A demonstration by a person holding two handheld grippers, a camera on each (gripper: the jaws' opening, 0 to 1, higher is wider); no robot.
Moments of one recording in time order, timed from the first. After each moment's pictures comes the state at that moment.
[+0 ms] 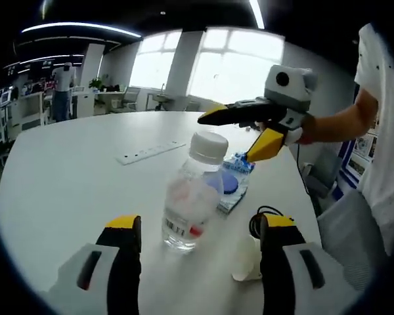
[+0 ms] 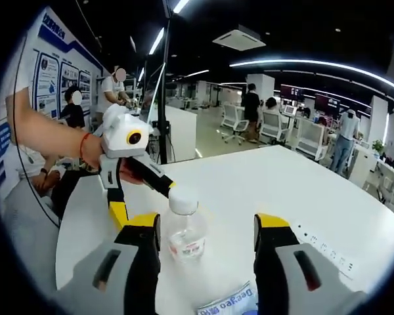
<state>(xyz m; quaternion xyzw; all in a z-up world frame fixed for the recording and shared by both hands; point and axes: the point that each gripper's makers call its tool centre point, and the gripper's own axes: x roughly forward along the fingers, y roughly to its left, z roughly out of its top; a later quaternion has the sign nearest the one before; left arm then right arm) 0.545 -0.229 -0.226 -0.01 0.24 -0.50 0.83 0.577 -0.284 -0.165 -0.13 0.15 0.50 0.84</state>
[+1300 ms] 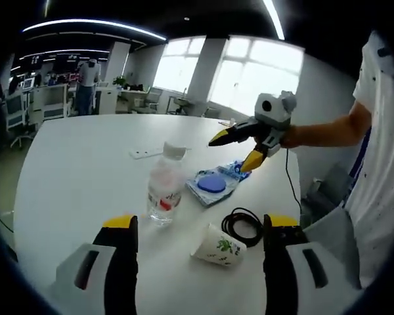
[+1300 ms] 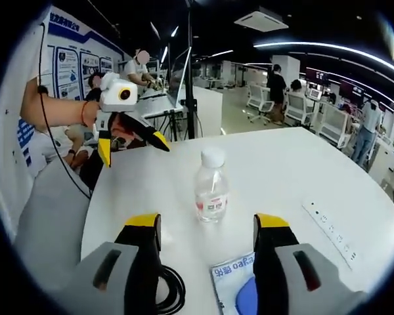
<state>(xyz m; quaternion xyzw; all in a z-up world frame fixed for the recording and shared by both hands) 0.469 -0.201 -0.182 -0.05 0.25 -0.43 0.87 0.526 -0.324 -0.177 -0.17 0.22 0.58 0.77</state>
